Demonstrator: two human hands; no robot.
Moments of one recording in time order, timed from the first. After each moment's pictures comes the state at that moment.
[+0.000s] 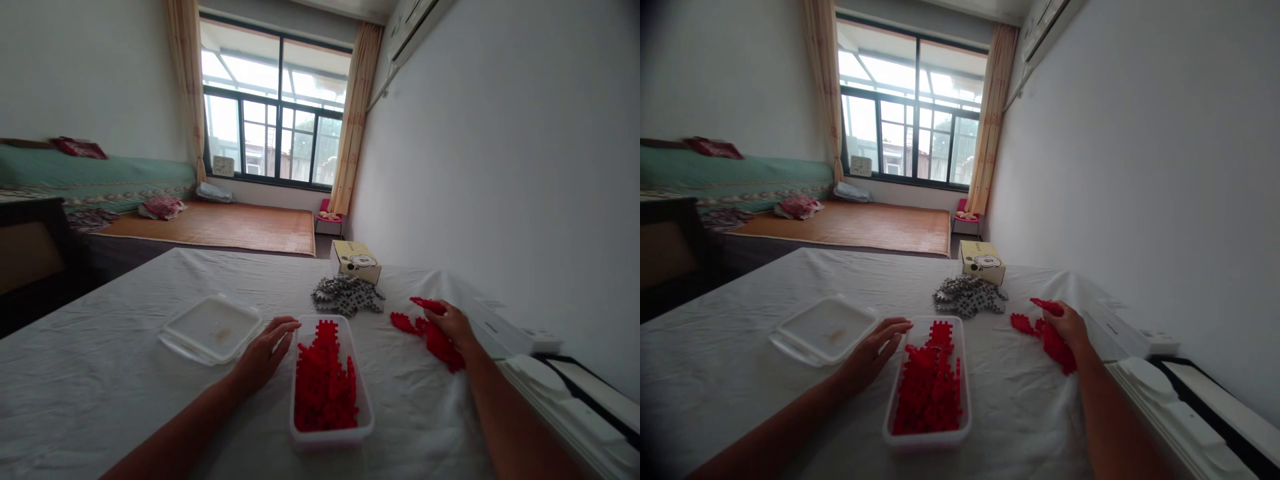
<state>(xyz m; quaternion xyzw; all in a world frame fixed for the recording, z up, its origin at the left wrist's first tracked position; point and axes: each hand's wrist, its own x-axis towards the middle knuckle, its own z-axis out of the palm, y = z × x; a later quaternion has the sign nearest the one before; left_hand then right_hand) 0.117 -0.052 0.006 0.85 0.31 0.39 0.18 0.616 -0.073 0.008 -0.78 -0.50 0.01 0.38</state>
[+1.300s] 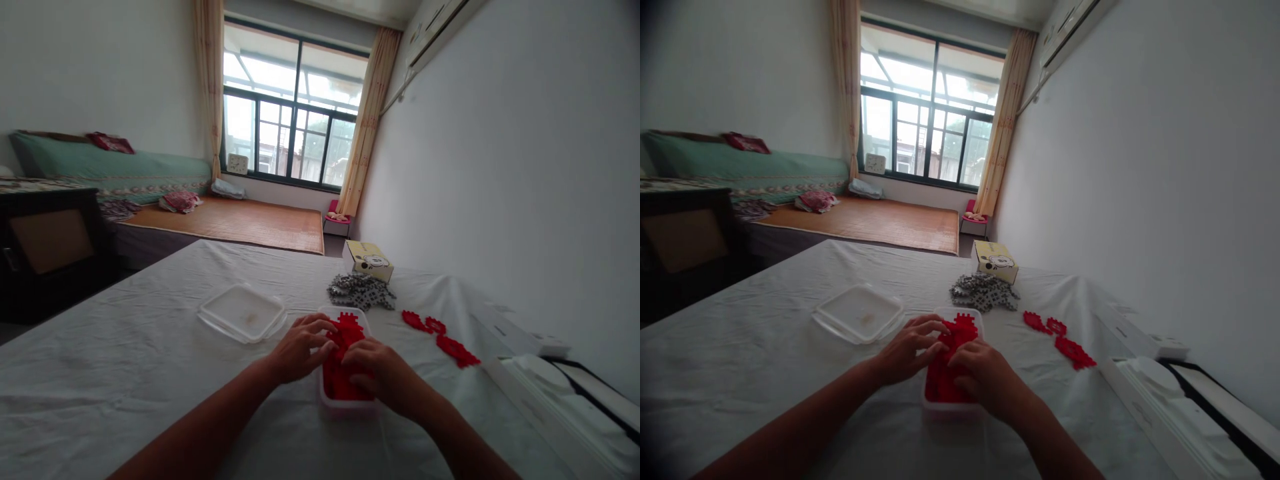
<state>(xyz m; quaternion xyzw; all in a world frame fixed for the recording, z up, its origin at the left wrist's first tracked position) 0.123 -0.089 0.038 0.91 0.20 0.34 0.12 0.328 -0.176 0.081 -0.47 -0.82 0.19 0.26</state>
